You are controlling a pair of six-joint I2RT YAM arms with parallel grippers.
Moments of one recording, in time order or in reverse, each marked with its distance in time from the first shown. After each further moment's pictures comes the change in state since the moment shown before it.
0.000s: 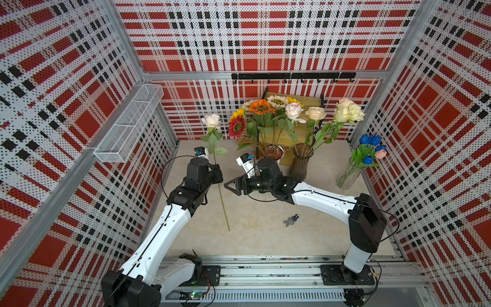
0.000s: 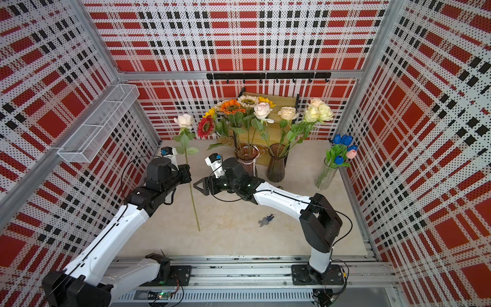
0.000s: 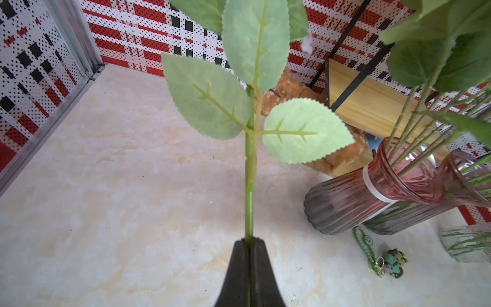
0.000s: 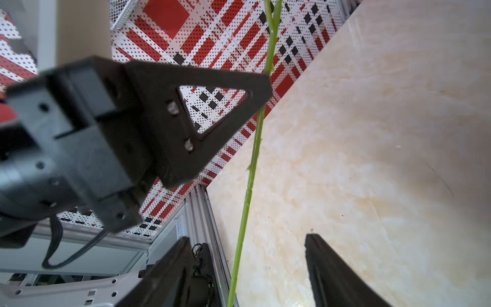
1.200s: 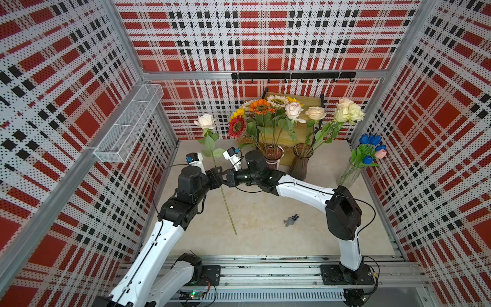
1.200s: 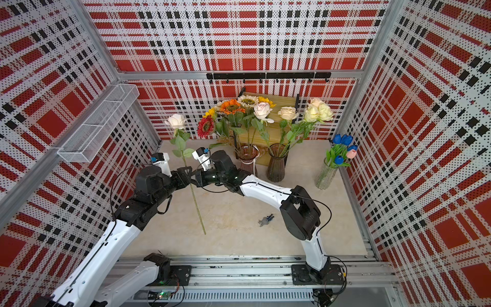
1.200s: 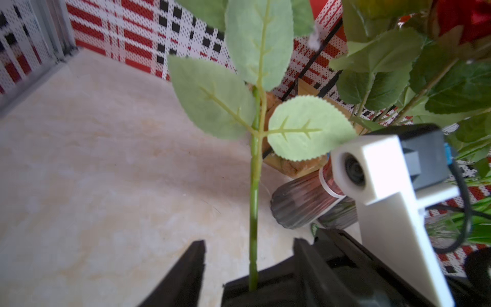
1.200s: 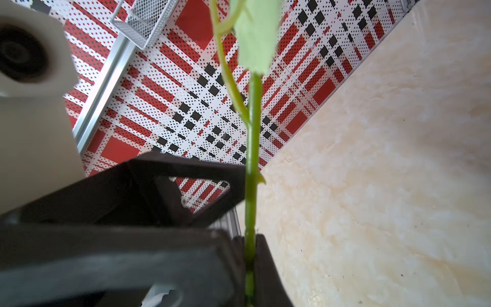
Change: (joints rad) left arm 0.008 -0.157 -0.060 -0.004 0.059 -0.140; right arm 0.001 0.198 0.252 0.024 -0.125 0.076
